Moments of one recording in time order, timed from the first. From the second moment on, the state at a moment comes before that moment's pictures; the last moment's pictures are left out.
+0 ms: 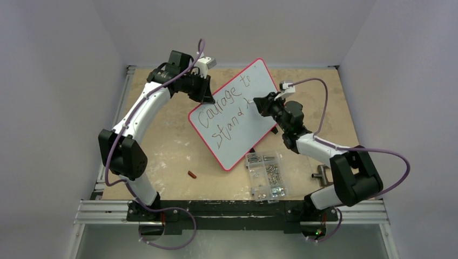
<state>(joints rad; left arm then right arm) -0.34 1.73 1.71 -0.83 0.52 0.06 0.41 1.45 0.70 0.72 -0.06 0.43</state>
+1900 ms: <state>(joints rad) -0.34 1.72 1.71 -0.83 0.52 0.06 0.41 1.34 0.71 0.55 0.04 0.38</state>
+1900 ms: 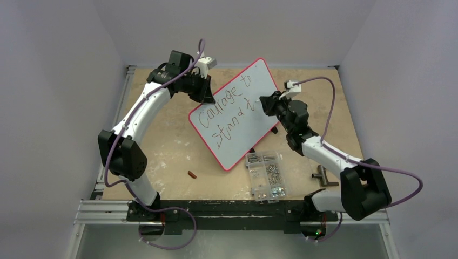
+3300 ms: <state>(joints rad) -0.35 1.70 1.69 -0.82 0.50 0.05 0.39 1.40 0.77 0.58 0.05 0.38</state>
